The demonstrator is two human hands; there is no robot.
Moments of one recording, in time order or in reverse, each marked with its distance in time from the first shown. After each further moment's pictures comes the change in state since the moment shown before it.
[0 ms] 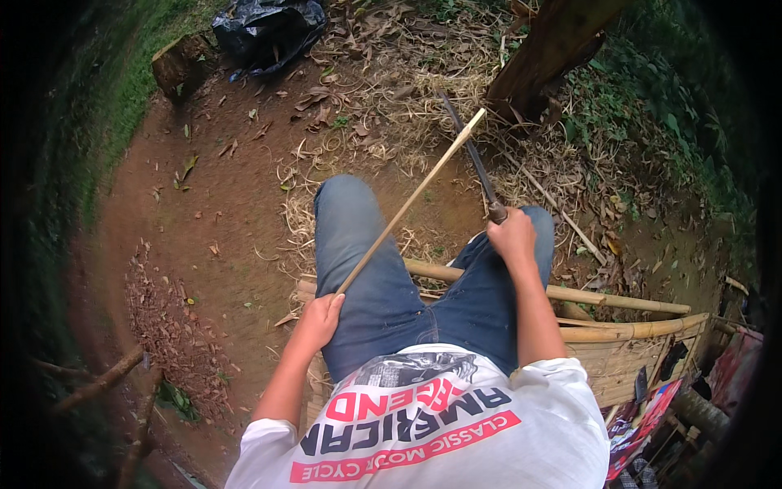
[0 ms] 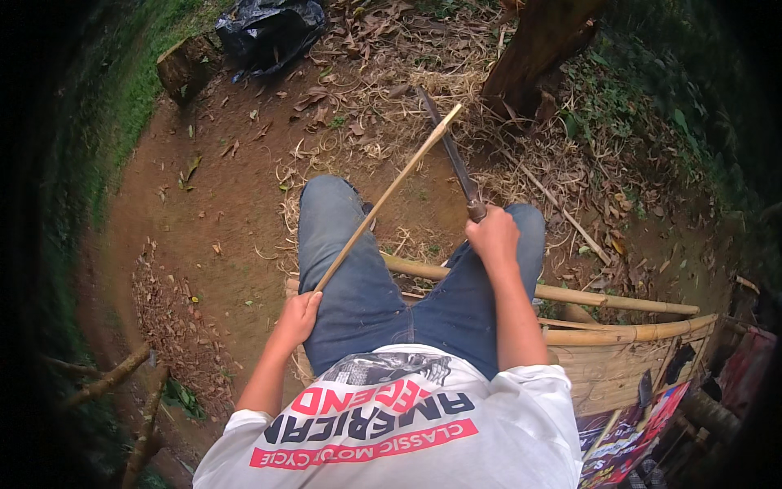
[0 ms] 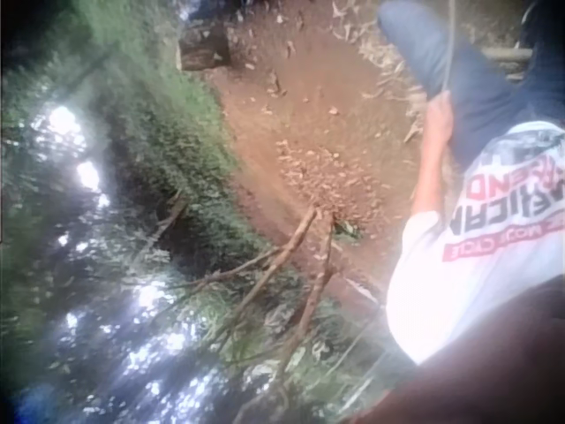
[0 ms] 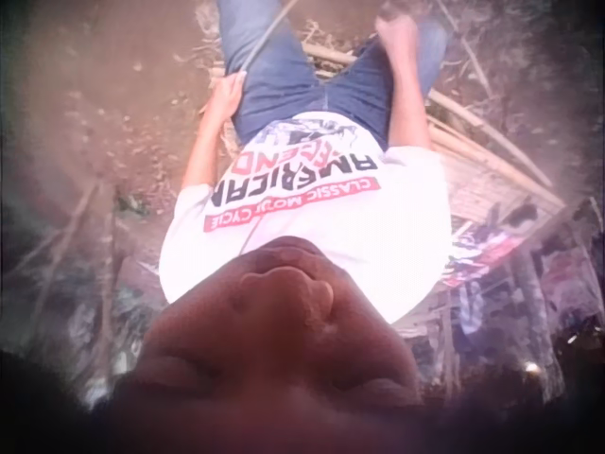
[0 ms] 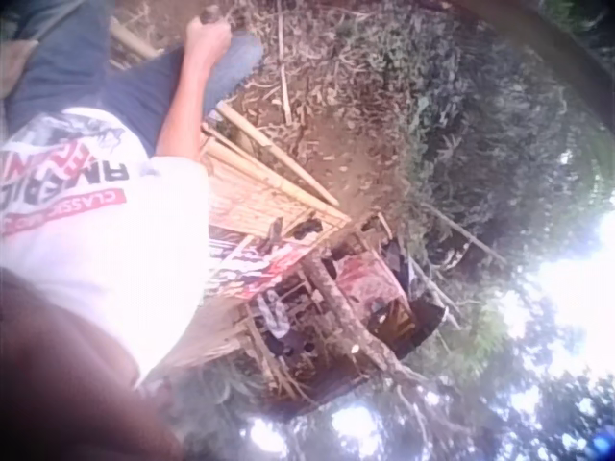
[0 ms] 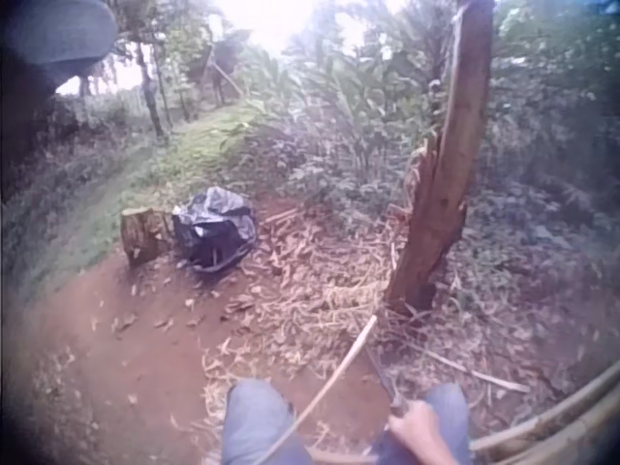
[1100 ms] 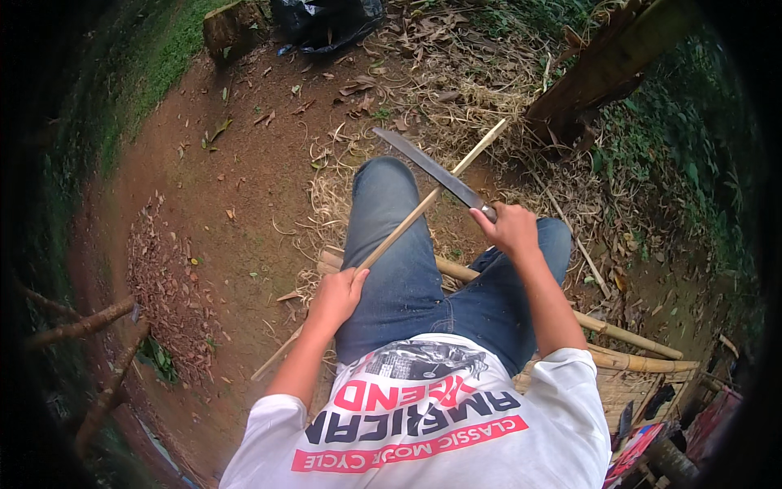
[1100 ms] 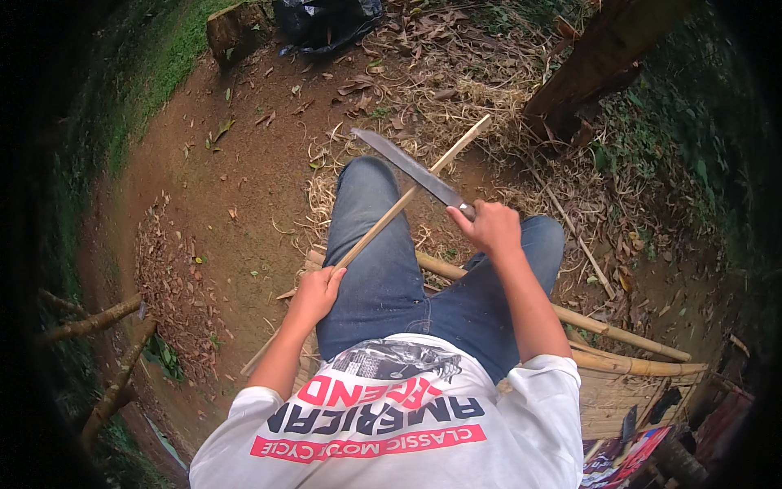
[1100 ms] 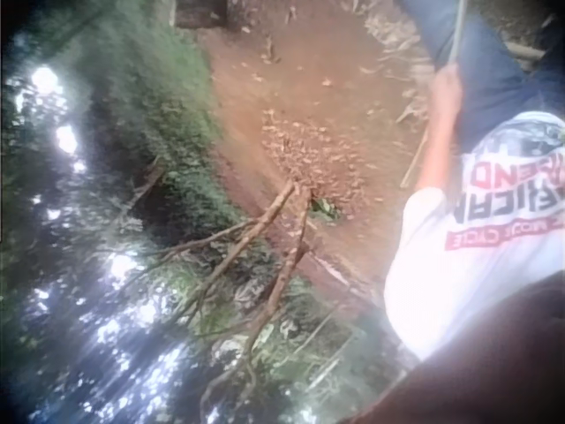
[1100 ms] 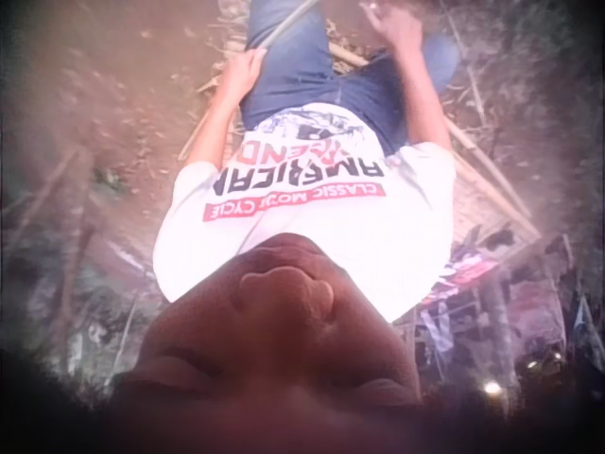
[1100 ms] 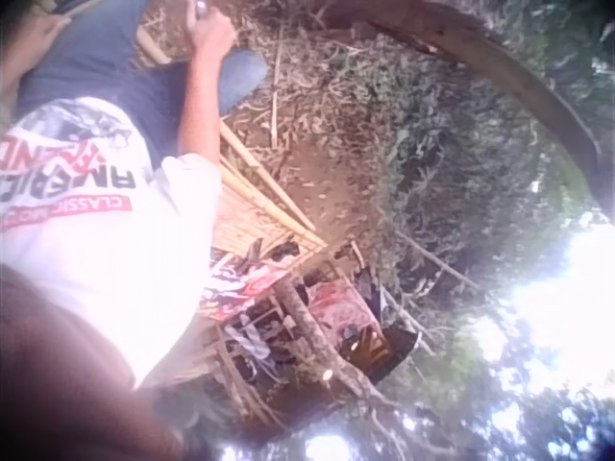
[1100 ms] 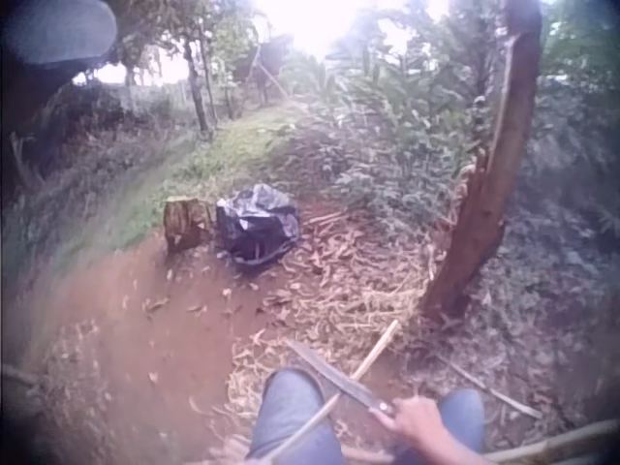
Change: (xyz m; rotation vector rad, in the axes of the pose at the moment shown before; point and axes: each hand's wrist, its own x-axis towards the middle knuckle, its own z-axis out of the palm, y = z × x) left_hand -0.020 0.001 0.005 0.084 0.201 -0.061; right_hand -0.008 -0.040 0.020 -0.281 -0.059 -0.629
